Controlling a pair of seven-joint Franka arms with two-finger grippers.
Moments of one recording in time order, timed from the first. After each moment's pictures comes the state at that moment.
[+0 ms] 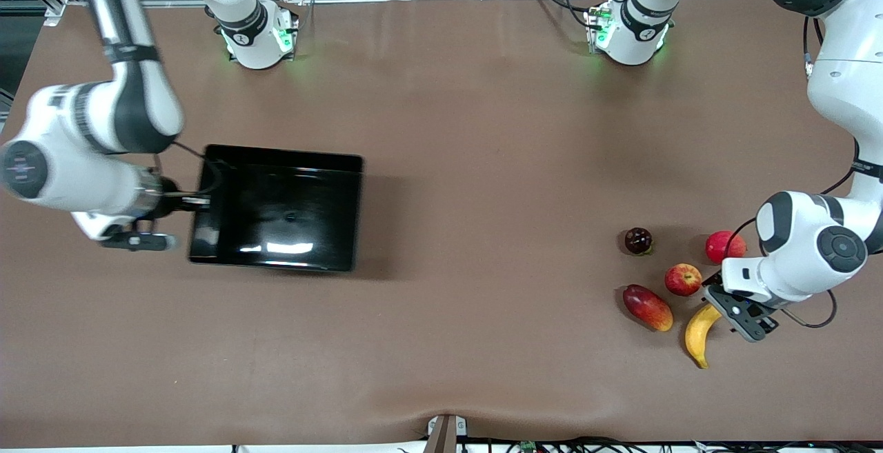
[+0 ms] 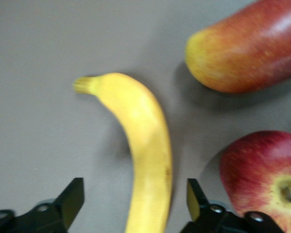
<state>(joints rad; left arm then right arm) 0.53 0.88 -0.54 -1.45 0.56 2.41 0.77 0.06 0.24 -0.11 -1.86 0.09 1.89 -0.02</state>
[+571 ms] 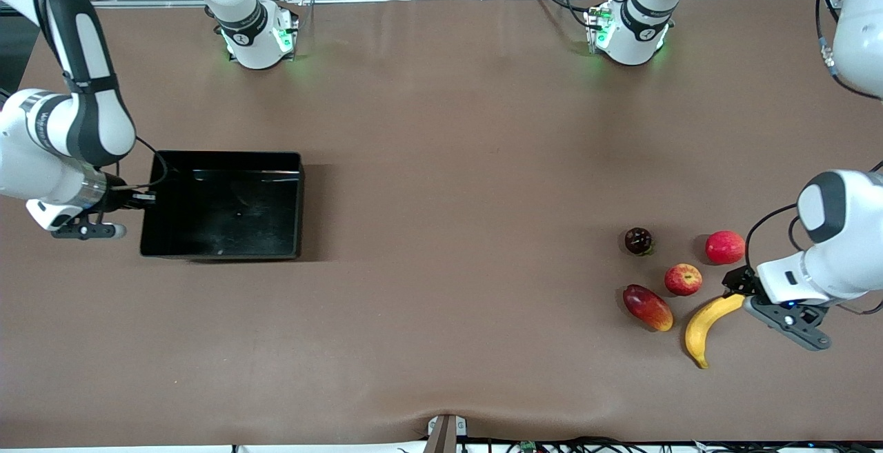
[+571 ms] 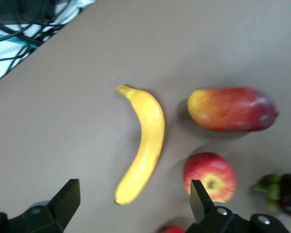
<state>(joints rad) 0.53 0.70 -0.62 -1.39 0.45 2.11 0.42 -0.07 0.26 -0.20 -2.08 0.07 2.21 -0.33</state>
